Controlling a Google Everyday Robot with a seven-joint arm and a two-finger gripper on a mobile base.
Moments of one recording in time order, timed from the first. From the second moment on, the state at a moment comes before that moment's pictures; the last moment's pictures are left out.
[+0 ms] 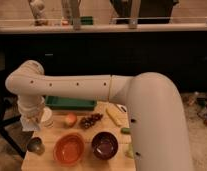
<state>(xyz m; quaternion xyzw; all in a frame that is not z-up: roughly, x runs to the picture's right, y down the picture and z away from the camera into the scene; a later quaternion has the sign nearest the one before) -0.312 0.145 0.644 -0.01 -0.40 -0.85 0.34</state>
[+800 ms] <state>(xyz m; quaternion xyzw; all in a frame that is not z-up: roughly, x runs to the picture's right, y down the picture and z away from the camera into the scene) -0.326 0.201 0.645 -0.01 -0.43 -0.84 0.34</state>
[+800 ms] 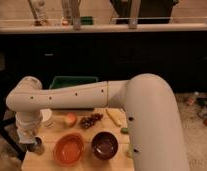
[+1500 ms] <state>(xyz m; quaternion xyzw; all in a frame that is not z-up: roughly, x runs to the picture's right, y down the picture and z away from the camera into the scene) -0.342 0.242 0.655 -0.04 -0.48 -0.82 0.32</state>
